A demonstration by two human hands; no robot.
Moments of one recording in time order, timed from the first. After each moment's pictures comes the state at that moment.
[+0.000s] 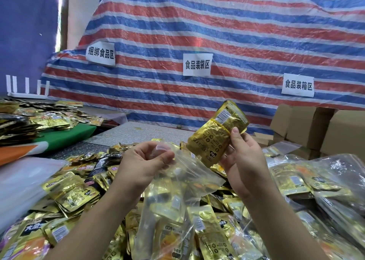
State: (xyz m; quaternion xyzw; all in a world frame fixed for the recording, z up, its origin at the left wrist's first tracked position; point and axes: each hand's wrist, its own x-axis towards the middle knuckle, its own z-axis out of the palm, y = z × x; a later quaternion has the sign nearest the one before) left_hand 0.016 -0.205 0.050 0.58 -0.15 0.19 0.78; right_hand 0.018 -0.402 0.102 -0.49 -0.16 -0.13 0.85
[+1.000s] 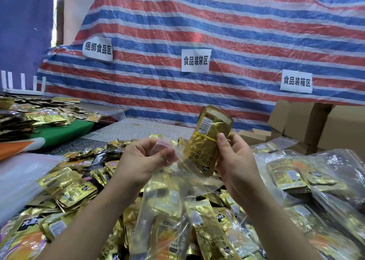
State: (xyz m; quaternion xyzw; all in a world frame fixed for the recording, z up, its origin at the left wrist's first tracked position) left_hand 0.013 -0.207 0.050 0.59 -0.19 0.17 0.77; right_hand 0.021 -0.405 0.077 -0.60 -0.21 -0.14 0.76
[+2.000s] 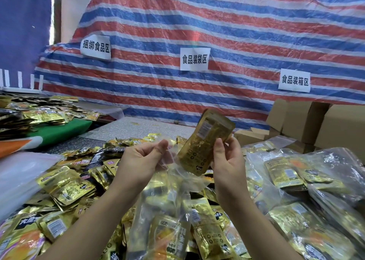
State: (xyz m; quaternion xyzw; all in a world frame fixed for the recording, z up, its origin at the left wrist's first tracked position) left_hand 0.018 -0.215 0.043 0.62 -0.14 0.21 0.74; right_hand 0.030 -0.393 0.049 -0.59 -0.23 -0.24 0.74
